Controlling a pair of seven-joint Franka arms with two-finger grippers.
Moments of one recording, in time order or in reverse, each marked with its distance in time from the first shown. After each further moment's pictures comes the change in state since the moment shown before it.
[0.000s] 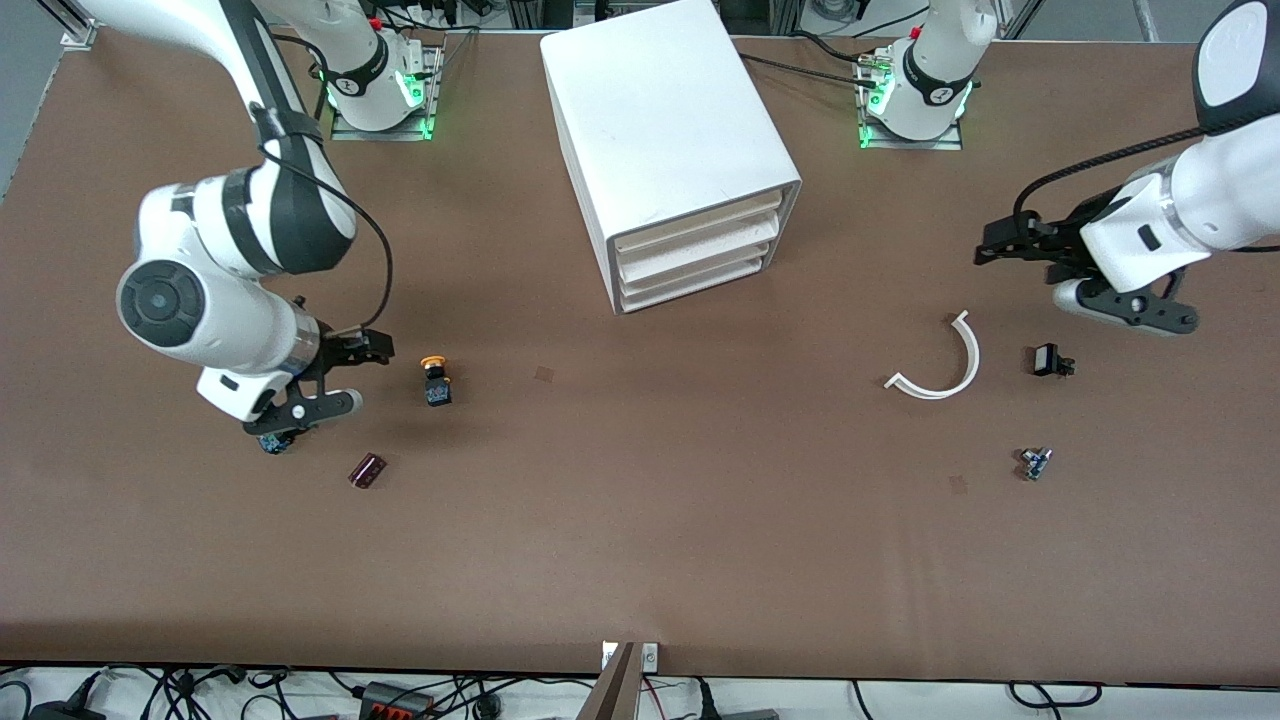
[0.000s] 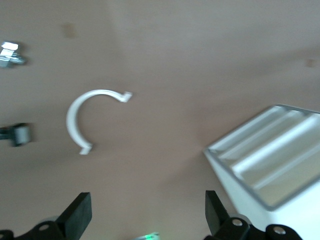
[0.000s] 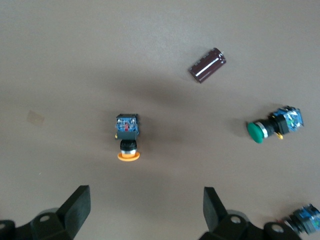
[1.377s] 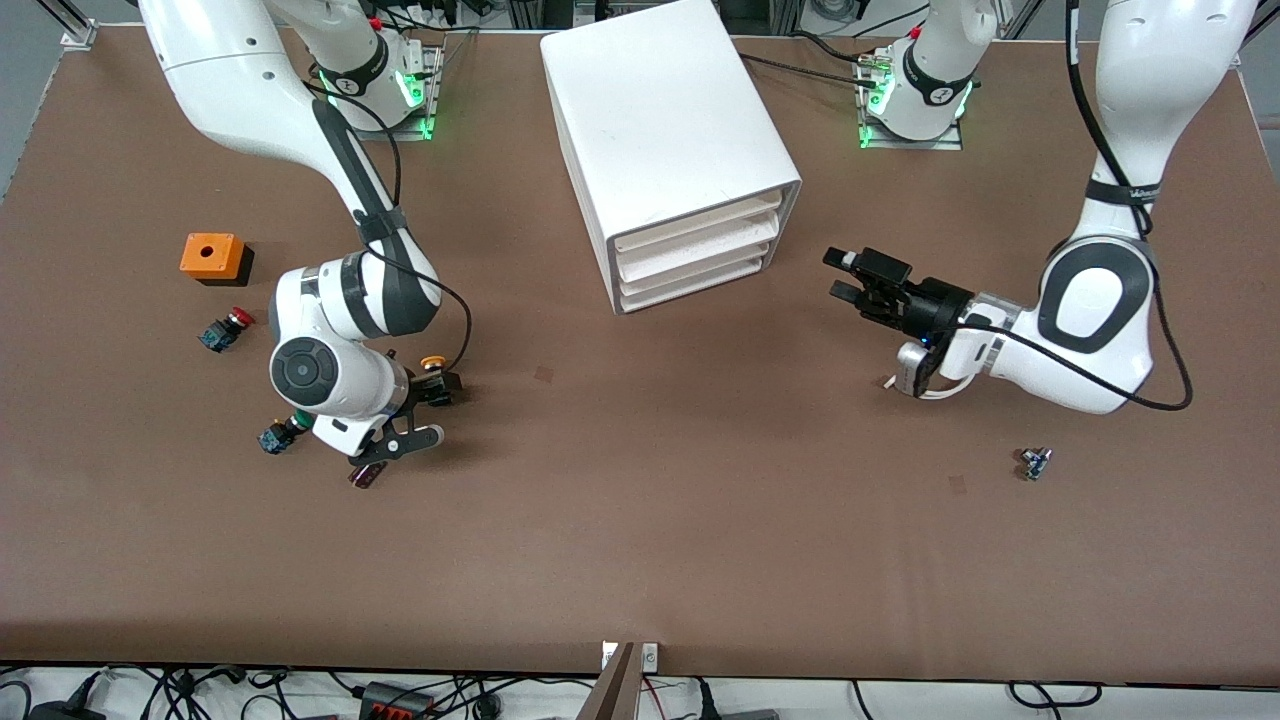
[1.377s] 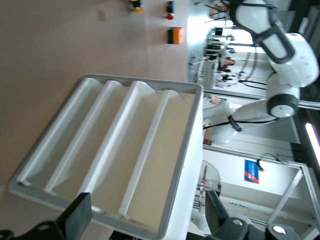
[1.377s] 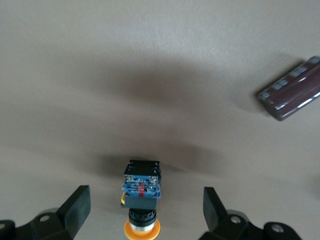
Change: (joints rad) left arm 0.007 0.346 -0.010 -0.143 -0.761 -0.134 0.547; right arm 0.055 0.242 0.001 -0.002 0.045 0.214 0.000
